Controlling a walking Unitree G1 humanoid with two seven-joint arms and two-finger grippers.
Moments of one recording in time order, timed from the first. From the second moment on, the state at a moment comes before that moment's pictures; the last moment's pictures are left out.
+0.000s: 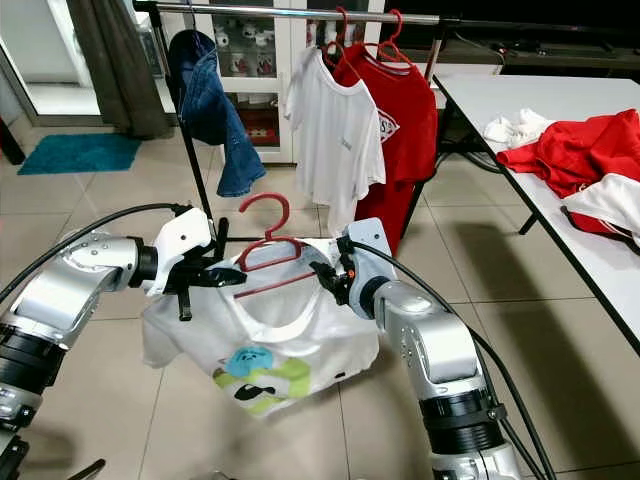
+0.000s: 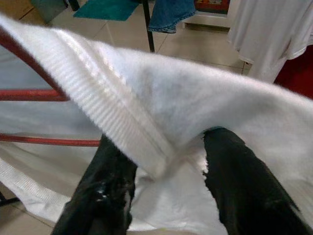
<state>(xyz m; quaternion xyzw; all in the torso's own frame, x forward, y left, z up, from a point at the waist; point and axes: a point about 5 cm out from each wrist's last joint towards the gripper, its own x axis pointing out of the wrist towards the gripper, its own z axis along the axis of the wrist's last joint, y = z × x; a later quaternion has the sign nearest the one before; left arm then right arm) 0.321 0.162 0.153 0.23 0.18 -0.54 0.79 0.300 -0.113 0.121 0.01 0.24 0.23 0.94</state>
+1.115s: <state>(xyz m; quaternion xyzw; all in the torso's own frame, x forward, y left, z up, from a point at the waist) 0.321 0.173 0.153 0.27 0.20 -0.52 0.79 0.307 -0.127 0.123 -0.03 0.23 0.22 0.95</state>
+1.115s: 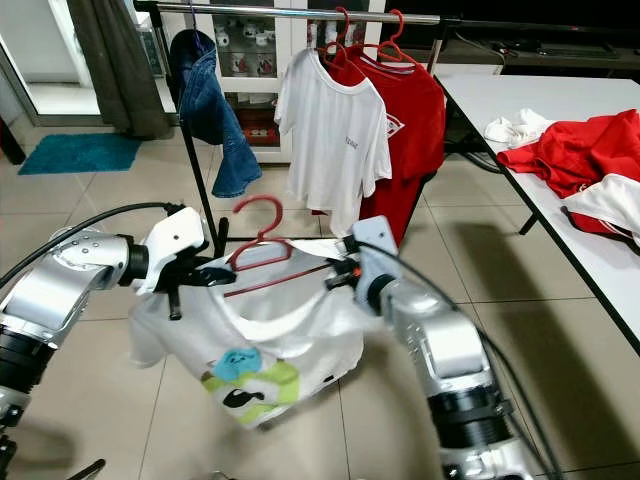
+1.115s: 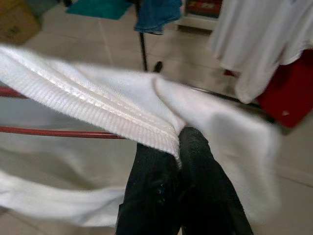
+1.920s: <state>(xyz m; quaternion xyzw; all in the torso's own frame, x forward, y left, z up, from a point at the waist) 0.324 0.174 0.135 0.34 0.25 -0.51 0.75 0.304 -0.130 0.133 -0.12 0.23 0.26 0.93</state>
